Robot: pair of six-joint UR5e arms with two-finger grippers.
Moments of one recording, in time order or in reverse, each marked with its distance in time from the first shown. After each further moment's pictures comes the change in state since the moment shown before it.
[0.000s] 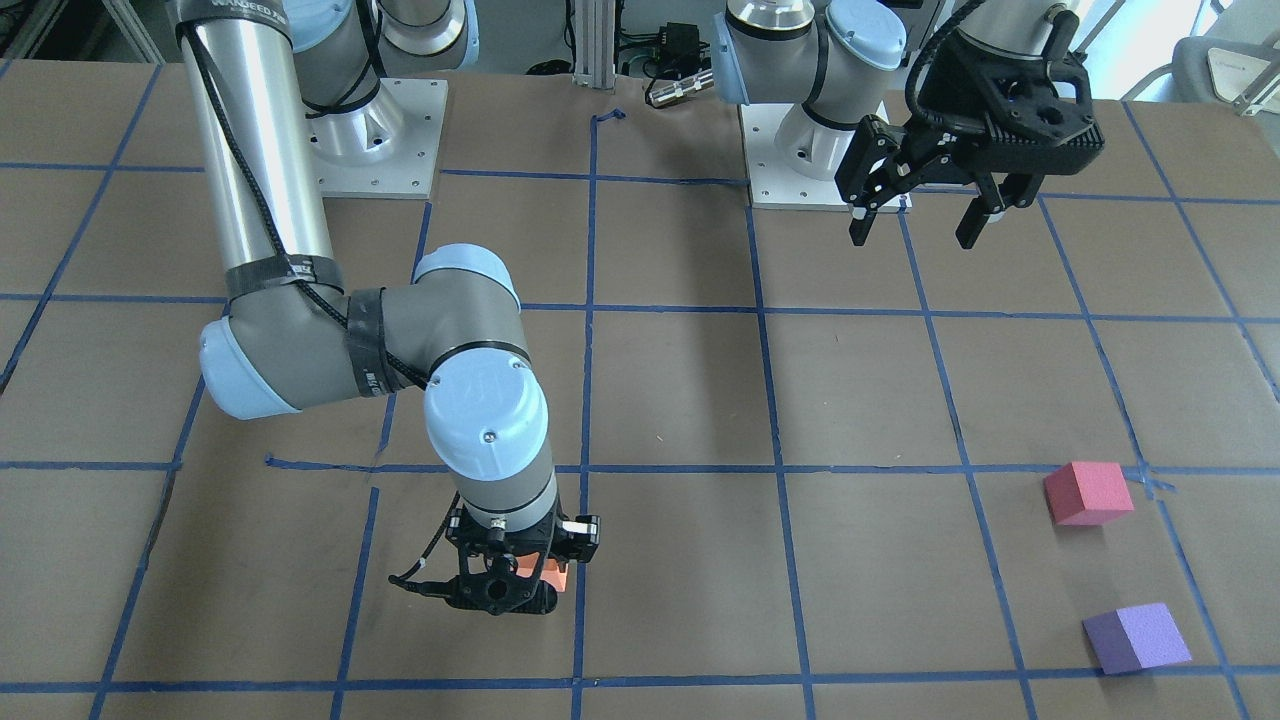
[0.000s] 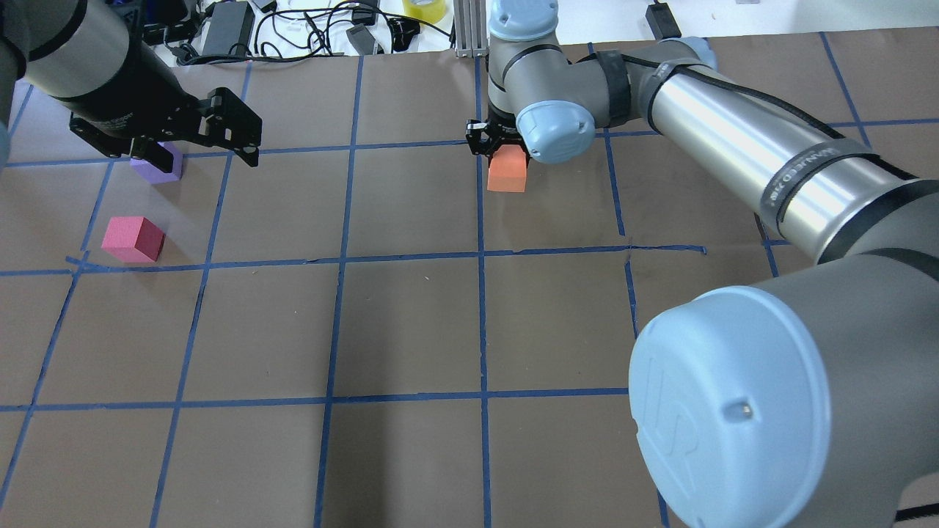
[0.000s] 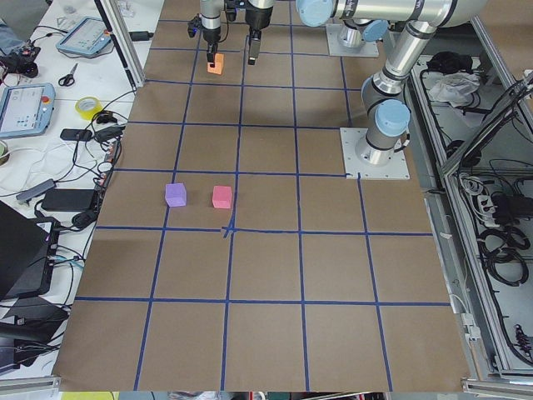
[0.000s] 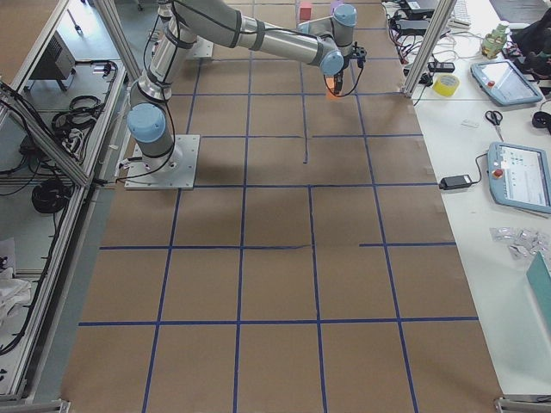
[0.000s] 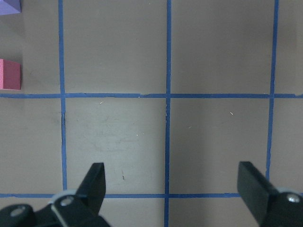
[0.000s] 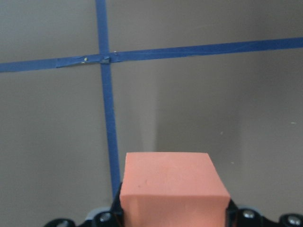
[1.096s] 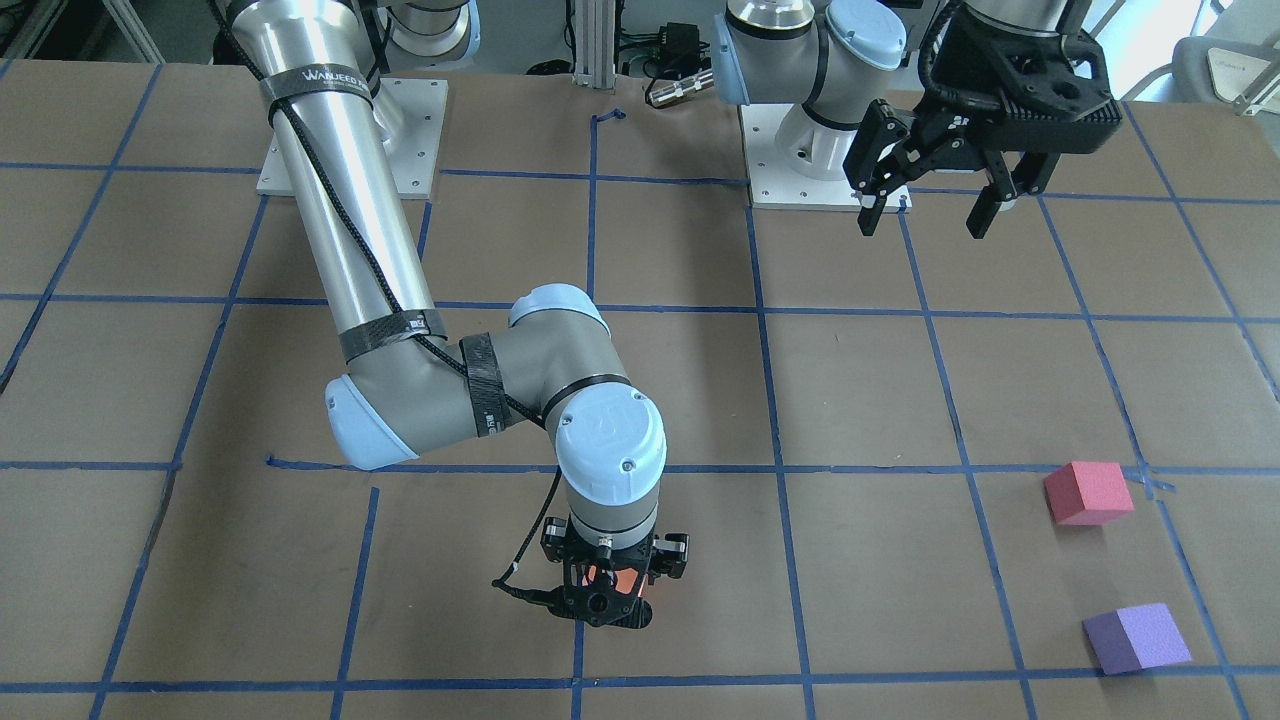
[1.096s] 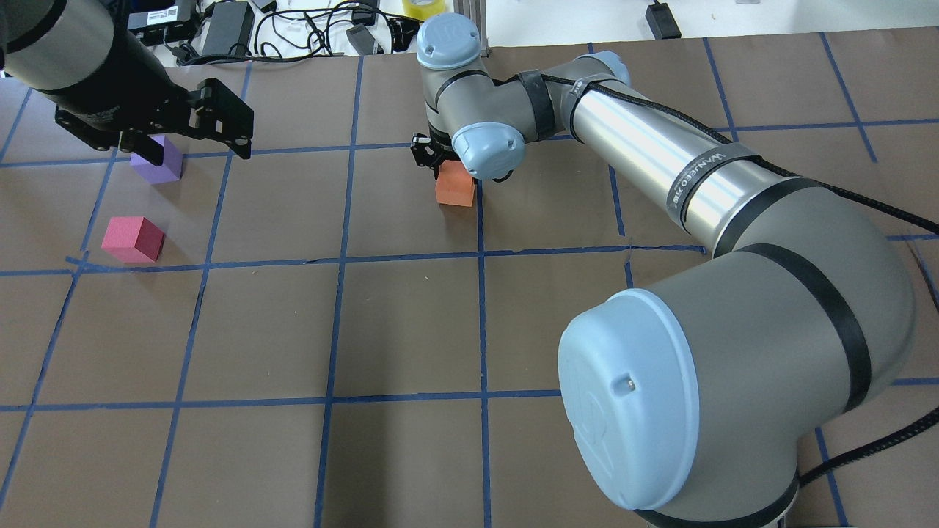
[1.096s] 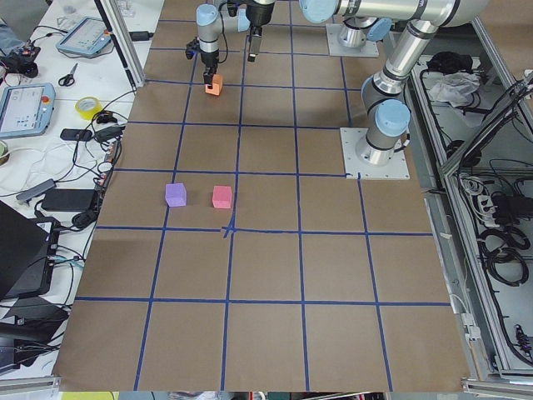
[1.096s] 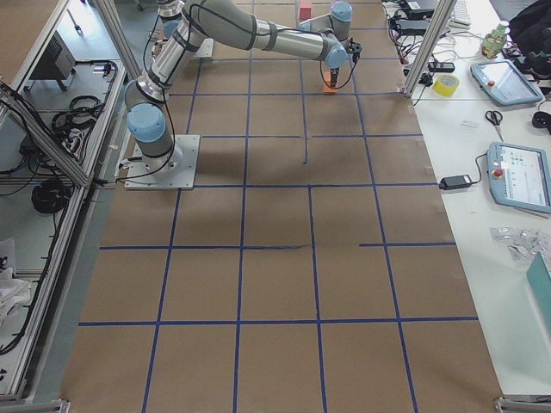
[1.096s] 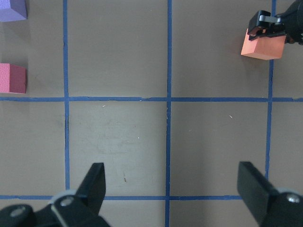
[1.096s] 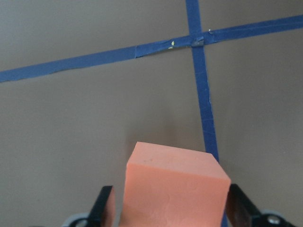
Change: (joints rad) left arm 0.007 0.013 0.014 0.003 0.000 0.007; right arm 0.089 0.113 -0.119 0.008 -0.001 0.158
